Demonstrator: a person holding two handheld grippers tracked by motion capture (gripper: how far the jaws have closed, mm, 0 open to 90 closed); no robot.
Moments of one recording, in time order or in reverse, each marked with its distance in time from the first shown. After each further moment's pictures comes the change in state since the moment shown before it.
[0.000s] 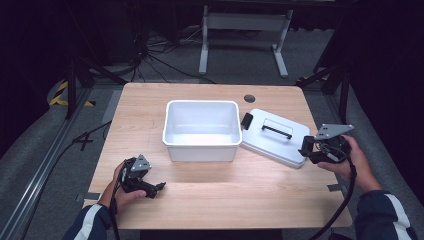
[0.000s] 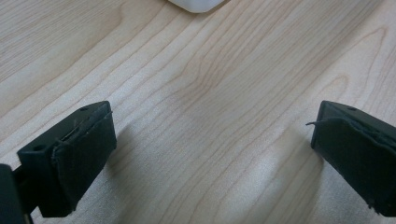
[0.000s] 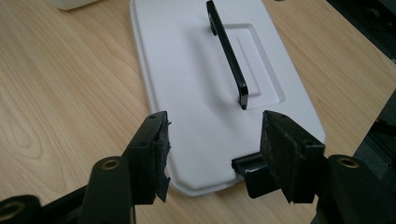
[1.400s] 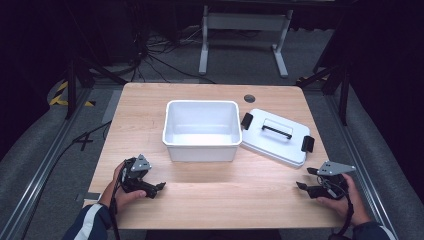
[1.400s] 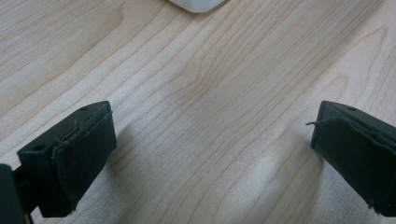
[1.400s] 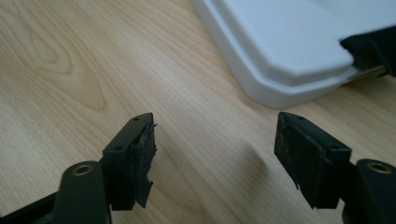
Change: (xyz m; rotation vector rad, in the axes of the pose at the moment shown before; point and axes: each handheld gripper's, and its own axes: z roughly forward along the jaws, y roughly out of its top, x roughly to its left) left arm 0.000 0.000 0.000 0.000 0.000 -0.001; right arm 0.052 -0.104 0.034 -0.078 0.060 0.169
